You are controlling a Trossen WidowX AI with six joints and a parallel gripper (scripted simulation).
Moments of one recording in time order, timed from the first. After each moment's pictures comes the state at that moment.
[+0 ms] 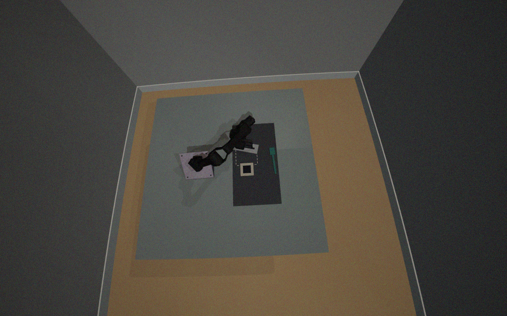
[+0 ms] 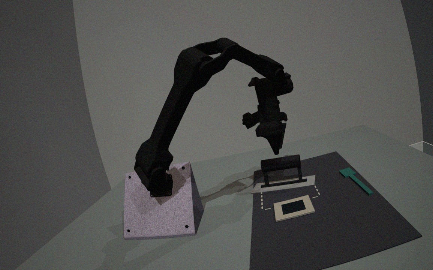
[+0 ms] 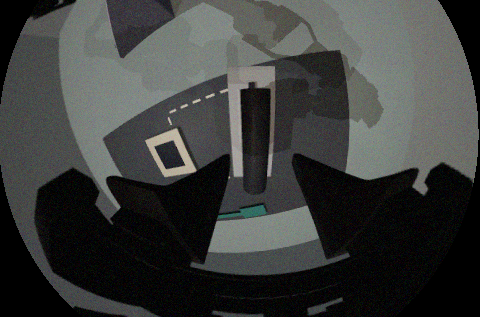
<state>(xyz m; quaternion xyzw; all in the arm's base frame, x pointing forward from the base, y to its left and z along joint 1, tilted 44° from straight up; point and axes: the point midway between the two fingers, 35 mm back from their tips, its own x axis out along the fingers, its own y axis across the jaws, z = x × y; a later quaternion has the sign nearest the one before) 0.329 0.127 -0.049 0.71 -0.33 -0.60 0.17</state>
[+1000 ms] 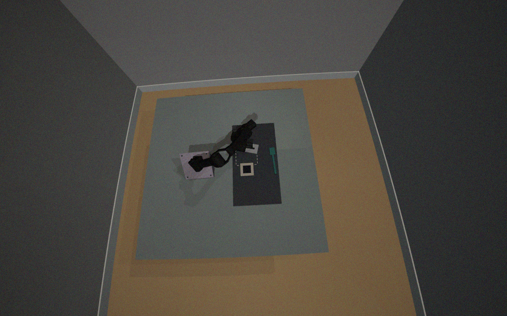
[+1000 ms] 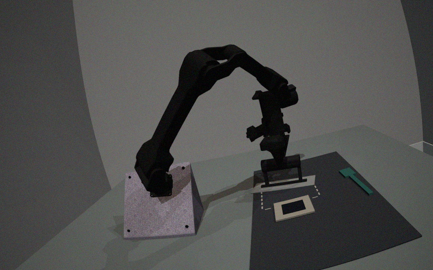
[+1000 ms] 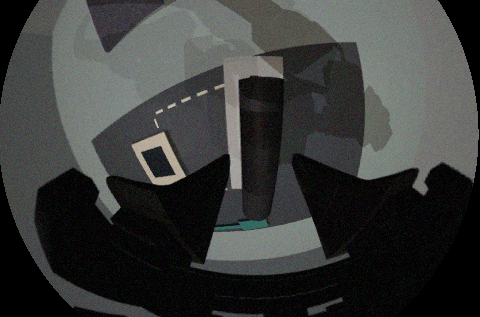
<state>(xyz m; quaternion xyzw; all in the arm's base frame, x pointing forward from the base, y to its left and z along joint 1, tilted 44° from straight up) 0.334 0.099 -0.076 0.71 -0.33 -0.60 0.17</state>
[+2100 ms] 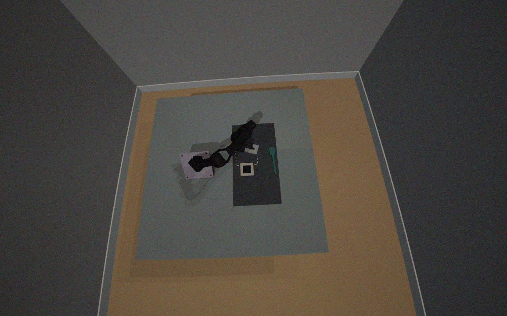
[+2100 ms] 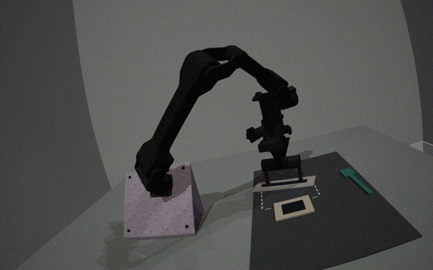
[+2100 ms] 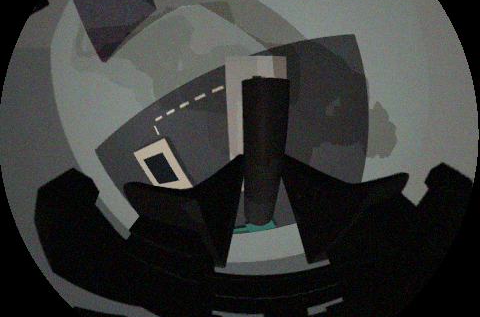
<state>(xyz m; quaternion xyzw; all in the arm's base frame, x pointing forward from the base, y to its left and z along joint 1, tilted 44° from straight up) 0.333 0.096 -0.079 0.71 -0.35 -0.59 0.15</state>
